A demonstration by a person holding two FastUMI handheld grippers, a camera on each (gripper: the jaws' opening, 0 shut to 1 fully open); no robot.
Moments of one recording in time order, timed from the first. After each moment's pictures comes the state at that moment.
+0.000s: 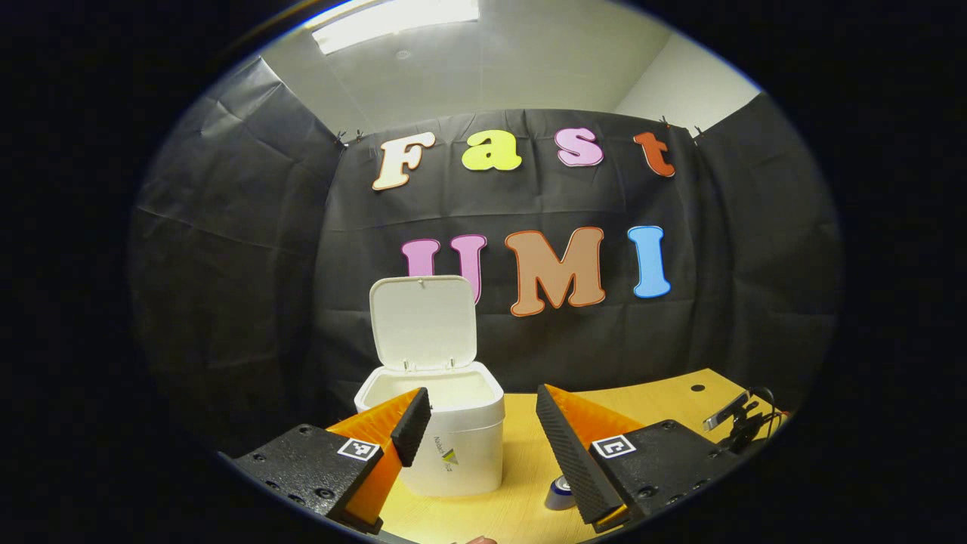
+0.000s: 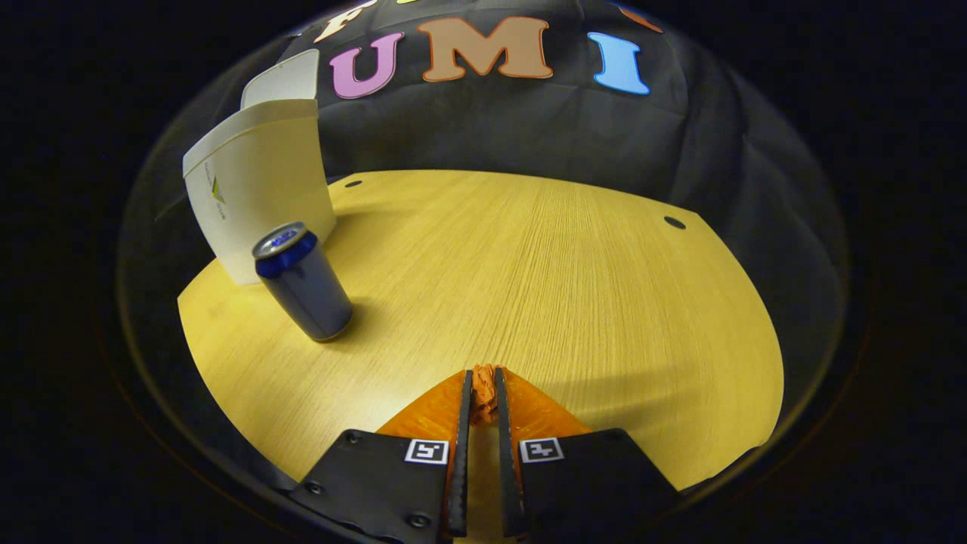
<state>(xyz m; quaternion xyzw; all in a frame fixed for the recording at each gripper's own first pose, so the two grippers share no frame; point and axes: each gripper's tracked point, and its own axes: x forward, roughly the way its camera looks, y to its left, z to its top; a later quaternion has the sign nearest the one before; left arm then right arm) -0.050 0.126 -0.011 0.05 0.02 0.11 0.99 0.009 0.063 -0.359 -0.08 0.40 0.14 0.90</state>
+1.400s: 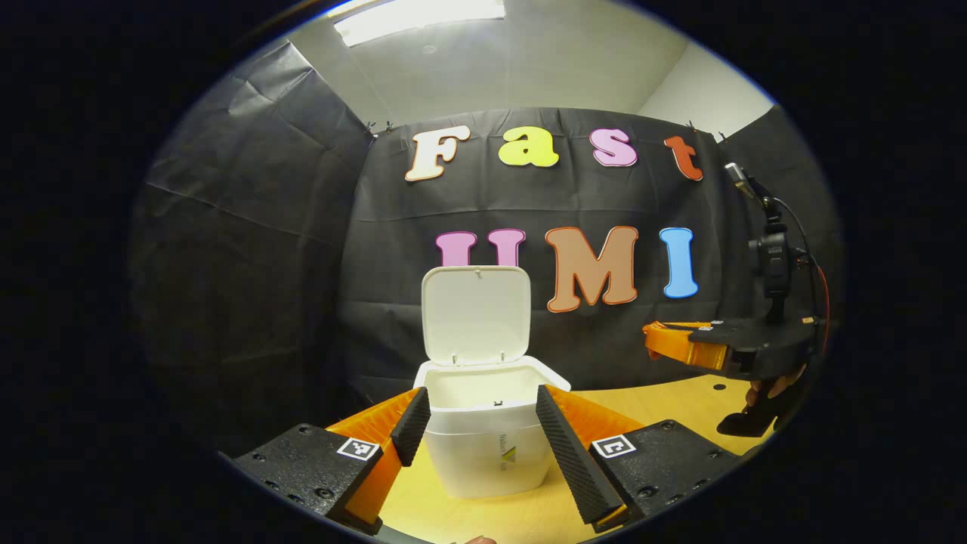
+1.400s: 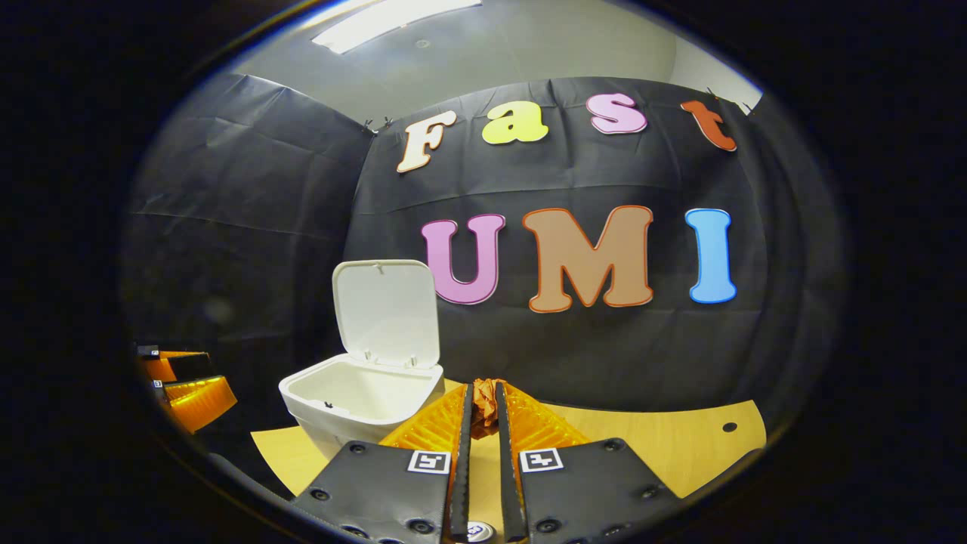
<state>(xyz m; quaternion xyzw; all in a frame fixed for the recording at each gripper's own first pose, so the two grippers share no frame) -0.070 0.225 -0.019 0.04 0.02 0.15 0.99 0.104 0.298 -0.054 -0.02 0.08 0.29 0.95</state>
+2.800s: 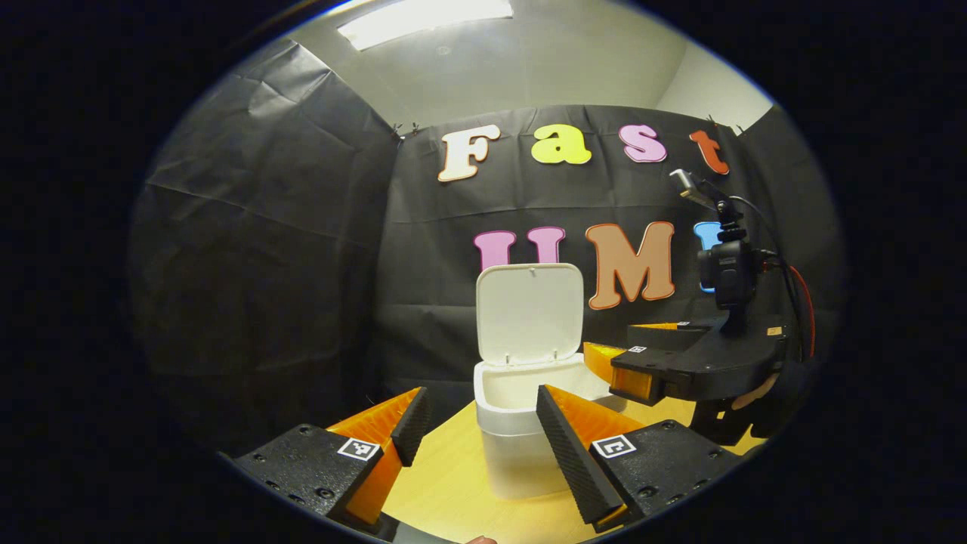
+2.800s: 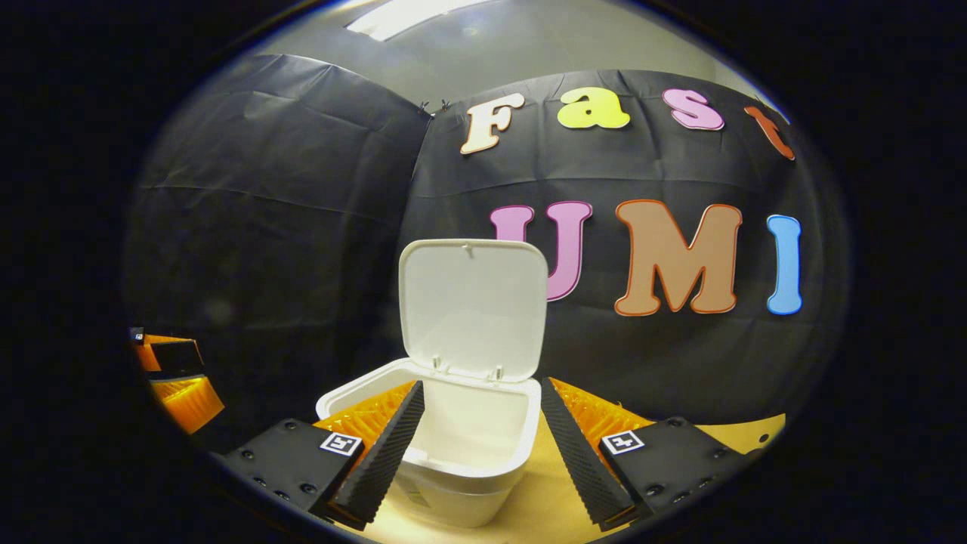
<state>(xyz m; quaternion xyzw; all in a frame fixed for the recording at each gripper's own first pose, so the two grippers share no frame) -0.076 0.266 -0.014 0.05 0.01 0.18 0.98 0.105 0.397 -0.062 -0.05 0.08 0.35 0.93</state>
